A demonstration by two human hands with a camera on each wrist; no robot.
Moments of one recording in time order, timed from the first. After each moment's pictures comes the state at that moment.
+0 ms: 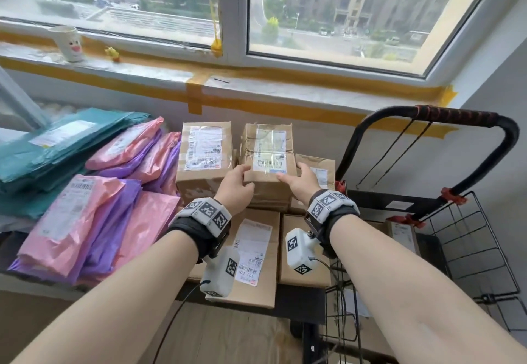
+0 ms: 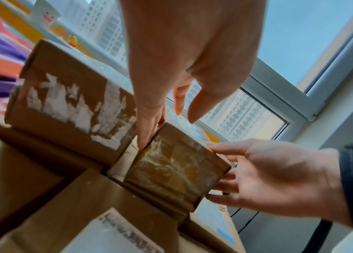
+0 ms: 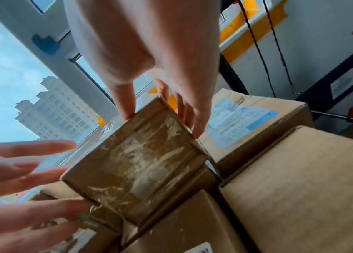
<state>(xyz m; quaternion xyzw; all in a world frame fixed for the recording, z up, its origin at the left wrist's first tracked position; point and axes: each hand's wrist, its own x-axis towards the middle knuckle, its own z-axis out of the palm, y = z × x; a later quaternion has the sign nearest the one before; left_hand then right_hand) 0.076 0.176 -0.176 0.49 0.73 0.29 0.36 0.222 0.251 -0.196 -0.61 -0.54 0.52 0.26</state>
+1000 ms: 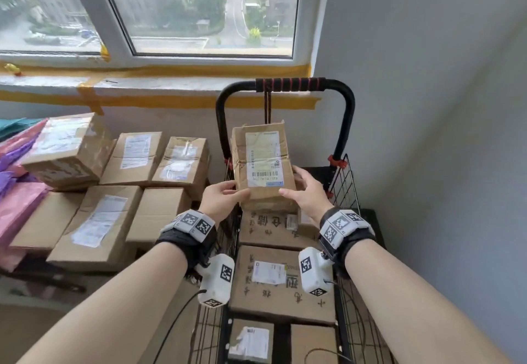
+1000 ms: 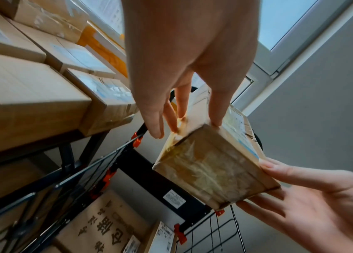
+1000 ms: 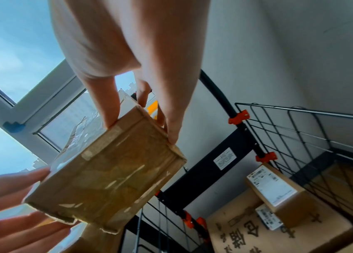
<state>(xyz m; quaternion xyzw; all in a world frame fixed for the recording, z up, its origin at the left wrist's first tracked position) 0.439 0.155 -0.186 0.37 0.70 0.40 0.47 0.633 0.205 -0.193 -0.54 -0.56 0.54 0.32</state>
